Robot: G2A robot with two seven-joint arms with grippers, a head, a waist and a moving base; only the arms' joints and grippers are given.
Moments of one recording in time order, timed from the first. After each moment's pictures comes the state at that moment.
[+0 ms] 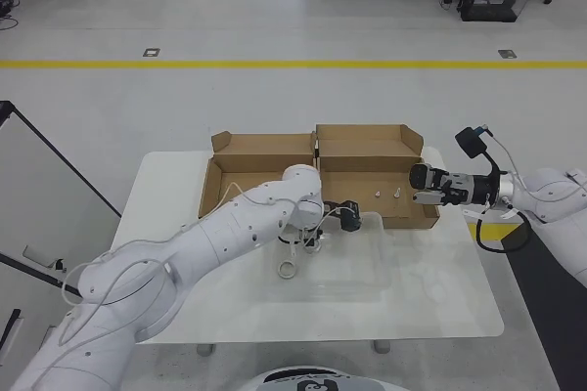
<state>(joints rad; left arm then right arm) 0.48 -1.47 -0.20 -1.09 0.73 -0.59 -1.23 -0.93 -0.59 0.88 -1.30 0.32 -0.94 0.88</state>
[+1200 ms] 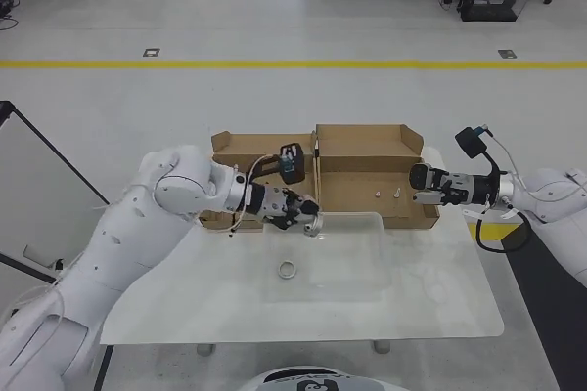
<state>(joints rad) 0.83 -1.03 -0.84 -1.57 0.22 -0.87 -0.95 -0.93 -0.59 0.88 -1.30 0.32 -0.94 0.88</state>
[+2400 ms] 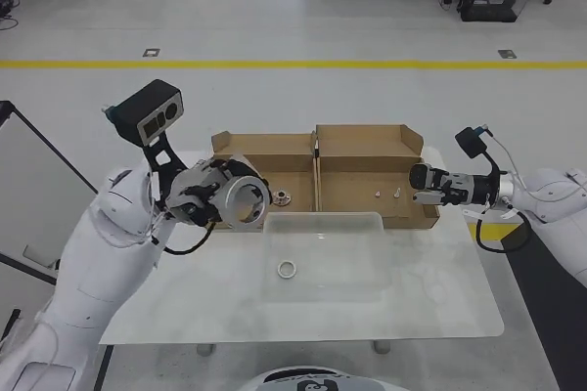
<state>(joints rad) 1.06 -1.02 -1.15 -1.87 -0.56 -1.01 -0.81 -0.93 -0.59 0.88 -1.30 0.32 -0.94 0.88</state>
